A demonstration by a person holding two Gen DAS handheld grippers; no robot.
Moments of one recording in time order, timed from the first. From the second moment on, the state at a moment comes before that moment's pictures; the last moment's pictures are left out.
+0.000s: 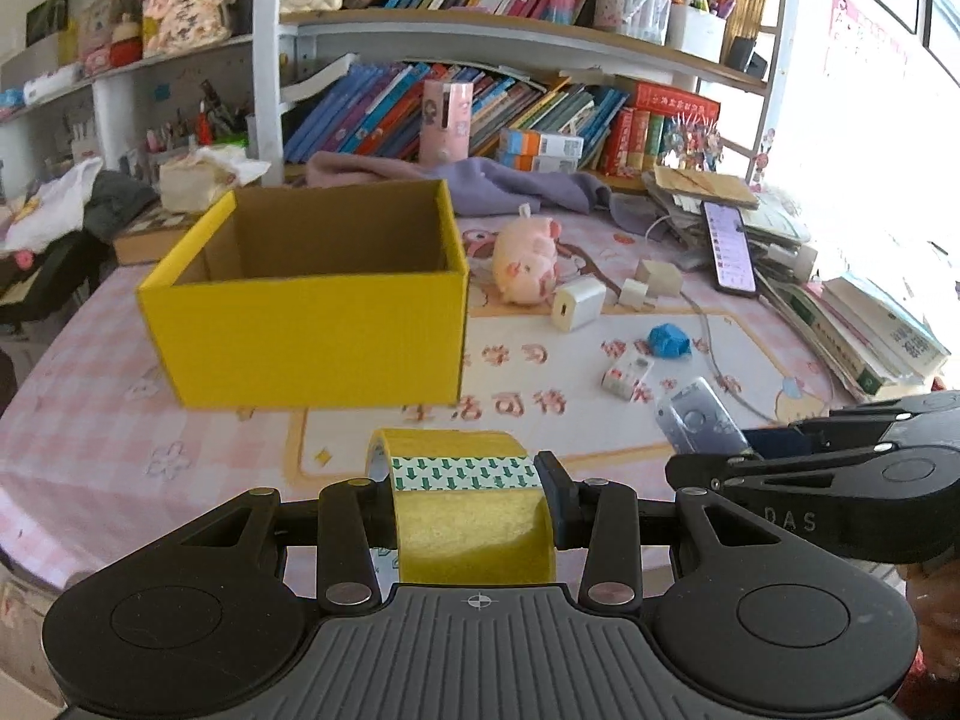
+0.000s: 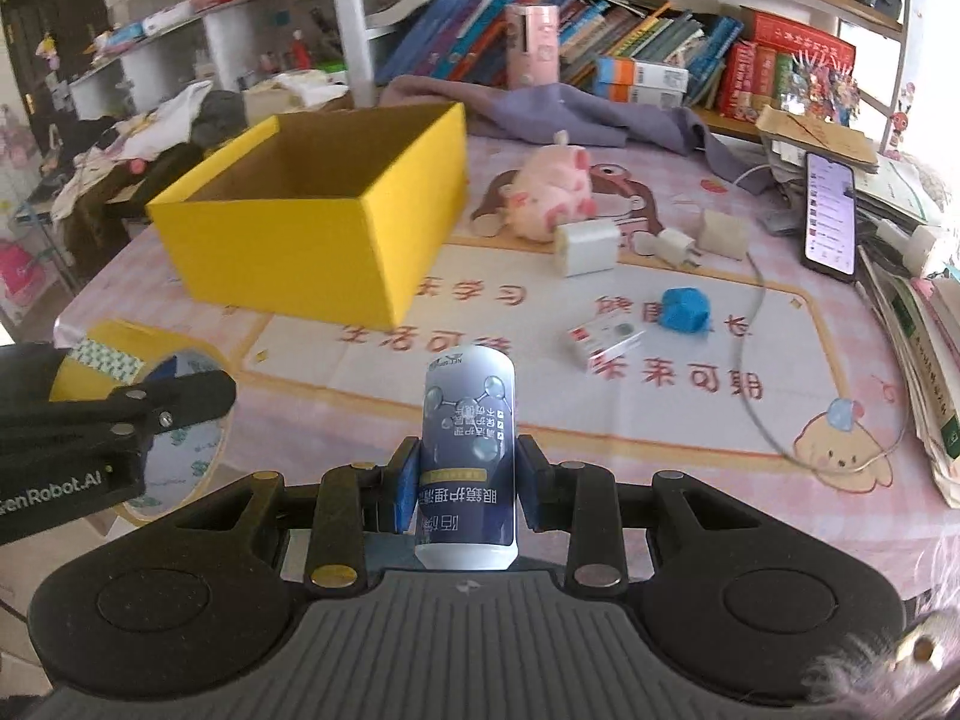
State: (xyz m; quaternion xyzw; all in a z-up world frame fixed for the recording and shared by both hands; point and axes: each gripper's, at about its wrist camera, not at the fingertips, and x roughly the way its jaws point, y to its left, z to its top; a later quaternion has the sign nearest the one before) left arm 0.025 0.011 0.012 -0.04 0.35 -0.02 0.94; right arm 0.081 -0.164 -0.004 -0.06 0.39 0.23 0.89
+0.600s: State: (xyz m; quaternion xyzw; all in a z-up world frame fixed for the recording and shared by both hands) left arm -0.003 0.055 0.006 -0.06 0.36 0.00 0.93; right arm 0.049 -0.117 -0.009 -0.07 0.40 0.28 0.87
